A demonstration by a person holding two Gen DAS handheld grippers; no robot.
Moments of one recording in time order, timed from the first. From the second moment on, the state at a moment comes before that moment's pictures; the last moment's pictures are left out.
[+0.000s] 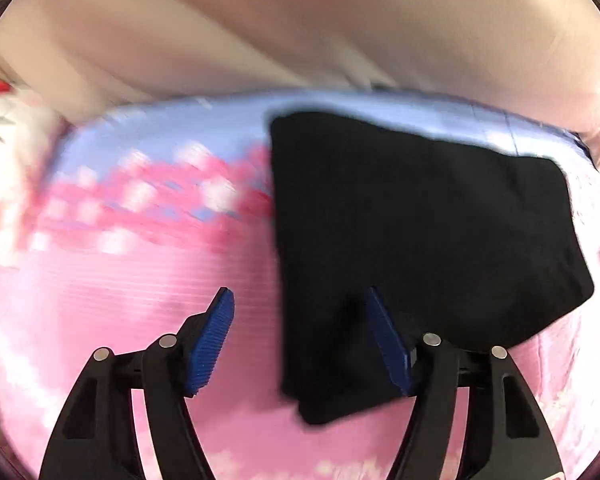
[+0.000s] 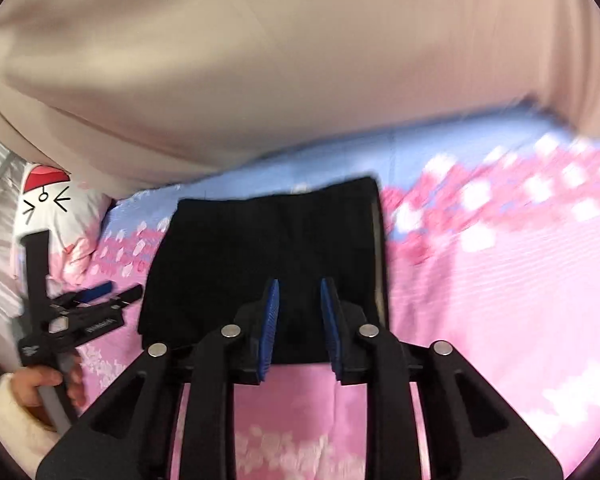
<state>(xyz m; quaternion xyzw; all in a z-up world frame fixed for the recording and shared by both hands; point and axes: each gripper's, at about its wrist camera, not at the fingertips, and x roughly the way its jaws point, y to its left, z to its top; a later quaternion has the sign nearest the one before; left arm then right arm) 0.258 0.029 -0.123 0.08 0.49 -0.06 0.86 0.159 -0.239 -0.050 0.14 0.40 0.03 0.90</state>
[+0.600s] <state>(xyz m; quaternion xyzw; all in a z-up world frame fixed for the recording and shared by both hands) 0.130 -0.010 -0.013 0.10 0.42 -0.03 0.90 0.072 -0.179 0.022 0.07 0.35 -0.04 0.94</state>
